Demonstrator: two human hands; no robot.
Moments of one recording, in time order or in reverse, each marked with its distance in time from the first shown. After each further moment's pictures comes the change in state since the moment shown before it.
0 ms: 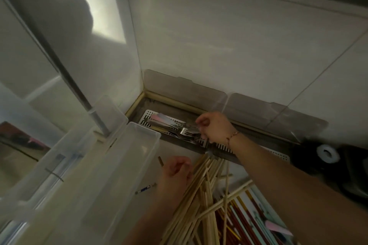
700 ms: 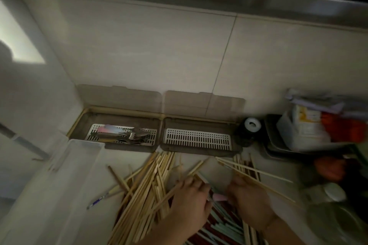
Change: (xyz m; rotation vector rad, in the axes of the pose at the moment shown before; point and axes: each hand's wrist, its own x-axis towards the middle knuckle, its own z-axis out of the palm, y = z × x) left_hand -0.066 -0.041 0.117 1.492 -0.613 0.813; right_hand -0.235 0.192 -0.015 -0.748 0.213 0.047
